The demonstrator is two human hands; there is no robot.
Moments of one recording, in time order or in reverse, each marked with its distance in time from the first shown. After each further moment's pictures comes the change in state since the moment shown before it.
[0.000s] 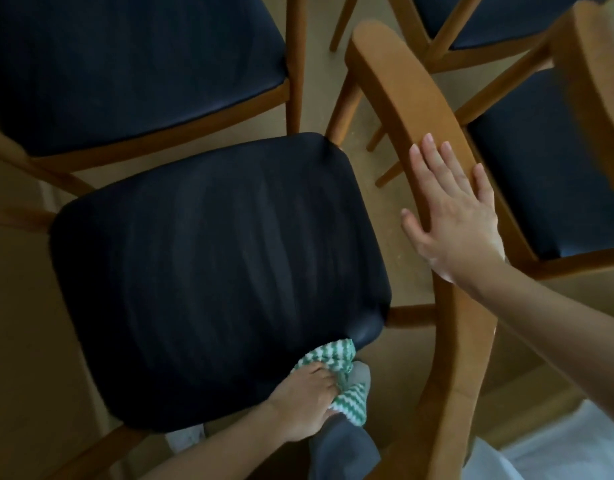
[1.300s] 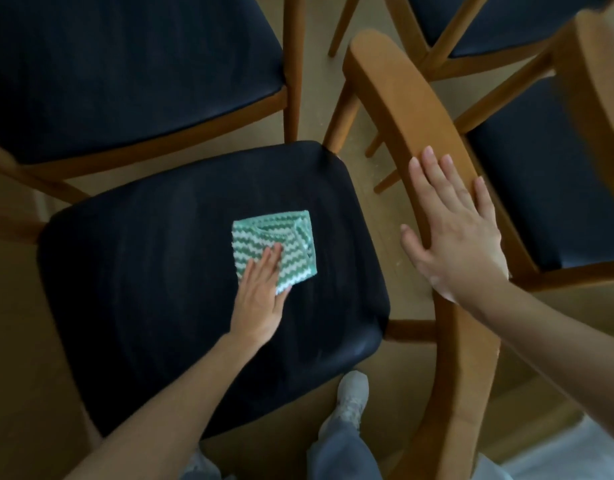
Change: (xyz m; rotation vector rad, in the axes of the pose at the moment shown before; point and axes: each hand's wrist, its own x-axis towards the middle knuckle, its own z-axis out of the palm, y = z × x) left_hand 0.020 -0.115 -0.045 -0.268 0.839 -0.501; right_hand 0.002 0.001 0.003 0.017 0.024 -0.015
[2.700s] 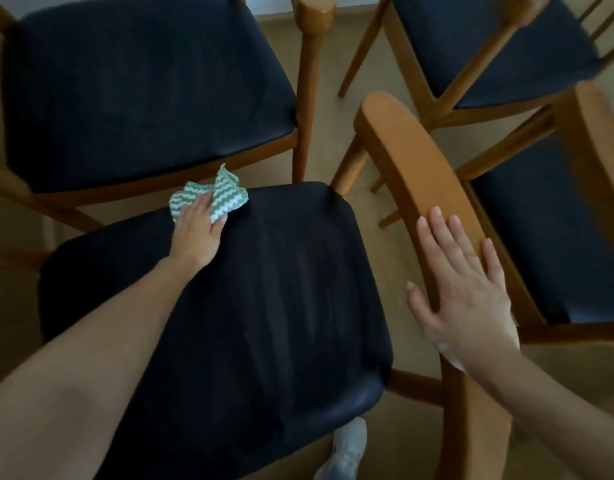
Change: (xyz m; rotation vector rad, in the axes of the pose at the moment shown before) left_hand 0.135 -0.098 -0.090 0.066 0.029 -0.307; right_hand 0.001 0.005 0.008 -0.027 0.055 -0.017
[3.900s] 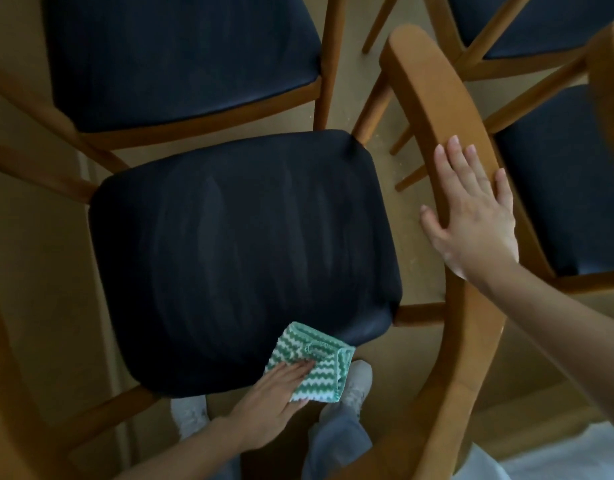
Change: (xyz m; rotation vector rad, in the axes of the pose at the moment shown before) left_hand -0.321 0.052 0.060 -0.129 -0.811 0.260; right_hand -0.003 -0.007 -0.012 0.026 -0.076 0.045
